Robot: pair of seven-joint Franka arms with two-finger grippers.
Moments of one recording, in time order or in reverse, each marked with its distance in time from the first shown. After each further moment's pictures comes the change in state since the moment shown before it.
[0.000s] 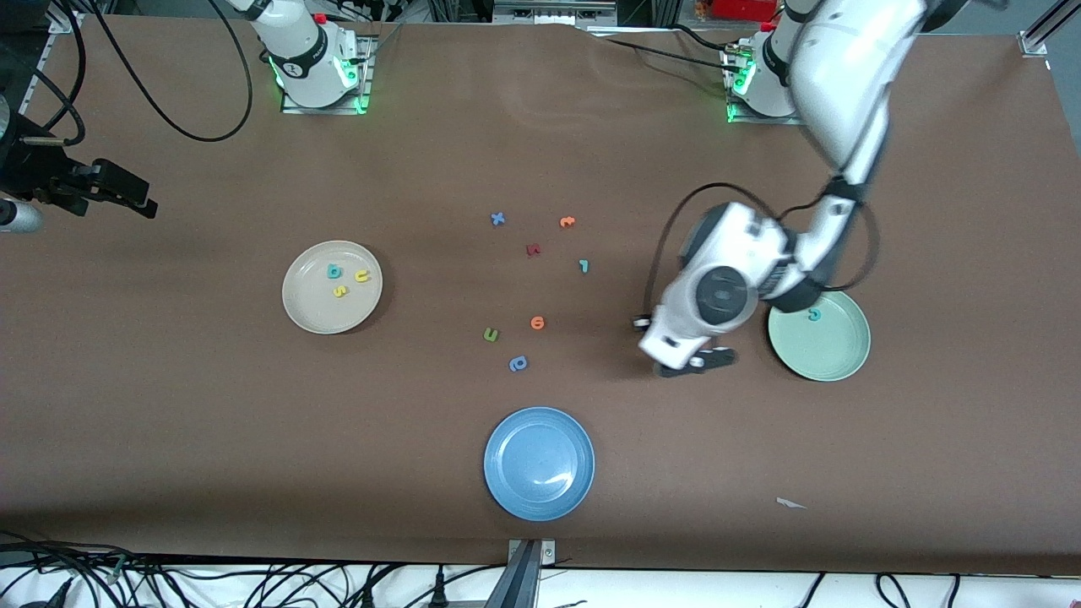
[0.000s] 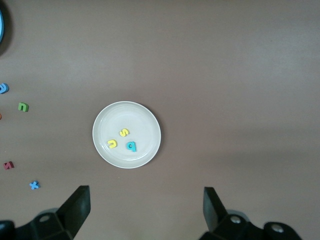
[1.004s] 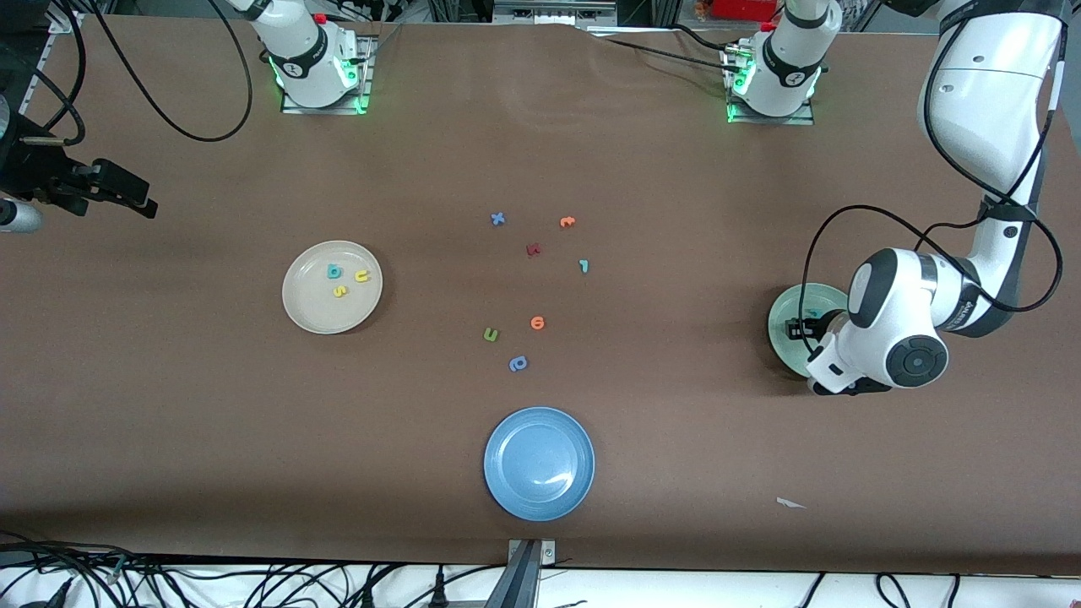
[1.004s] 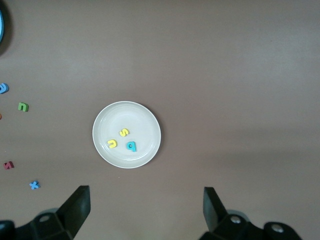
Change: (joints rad) left arm 0.314 0.043 -0.007 -0.052 0.157 -0.104 0.351; right arm 0.000 0.000 0.000 0.000 0.000 0.000 0.000
